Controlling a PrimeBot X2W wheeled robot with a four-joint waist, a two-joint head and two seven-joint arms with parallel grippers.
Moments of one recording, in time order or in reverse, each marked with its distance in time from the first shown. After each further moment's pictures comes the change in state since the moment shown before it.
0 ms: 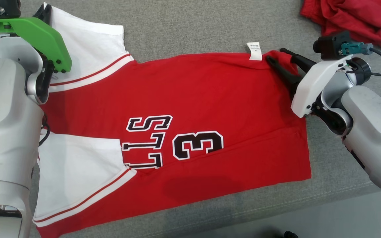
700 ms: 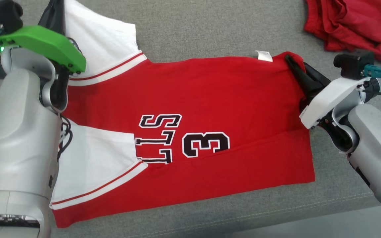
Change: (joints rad) left arm 0.043 -0.072 0.071 -0.055 -0.096 -0.051 -0.186; right arm 0.094 -0.028 -0.053 -0.039 0.020 0.000 -0.198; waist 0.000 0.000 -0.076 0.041
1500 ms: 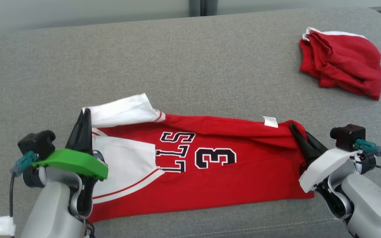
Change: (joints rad) left arm 0.607 -0.016 0.048 -0.314 -0.051 -0.019 -0.150; right arm 0.366 0.007 -0.048 -0.099 -0.031 -0.110 -0.094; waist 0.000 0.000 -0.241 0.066
